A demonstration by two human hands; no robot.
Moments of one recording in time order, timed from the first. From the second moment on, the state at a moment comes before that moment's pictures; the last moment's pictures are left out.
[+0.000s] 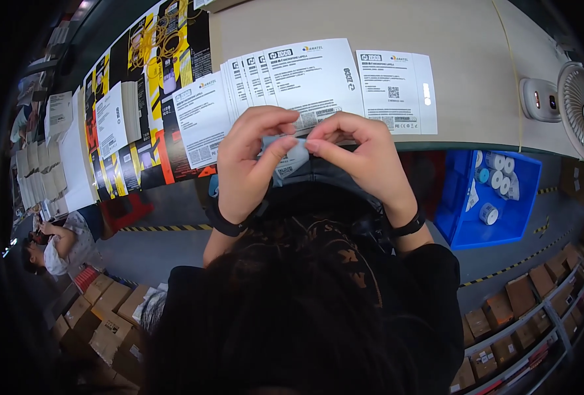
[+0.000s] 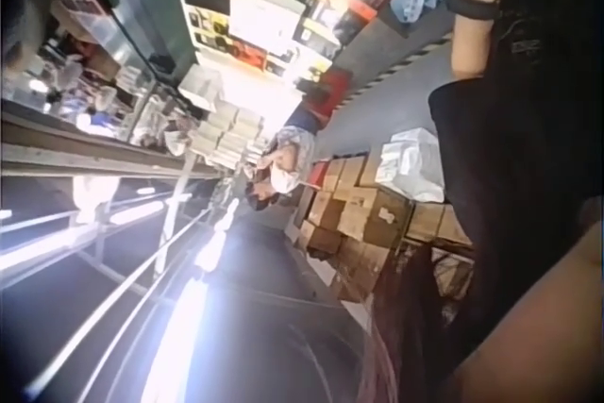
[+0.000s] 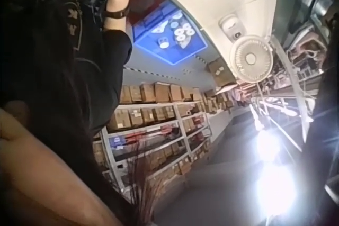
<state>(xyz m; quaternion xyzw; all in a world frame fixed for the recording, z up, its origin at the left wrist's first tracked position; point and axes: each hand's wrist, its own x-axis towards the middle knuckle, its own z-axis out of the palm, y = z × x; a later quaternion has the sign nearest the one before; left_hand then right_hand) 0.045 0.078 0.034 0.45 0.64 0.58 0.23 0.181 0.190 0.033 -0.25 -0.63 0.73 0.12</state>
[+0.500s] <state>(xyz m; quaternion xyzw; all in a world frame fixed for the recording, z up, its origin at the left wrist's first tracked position) 0.017 0.006 0.008 0.49 0.51 0.34 0.62 0.253 0.216 -0.023 -0.11 -0.53 0.83 -0.08</state>
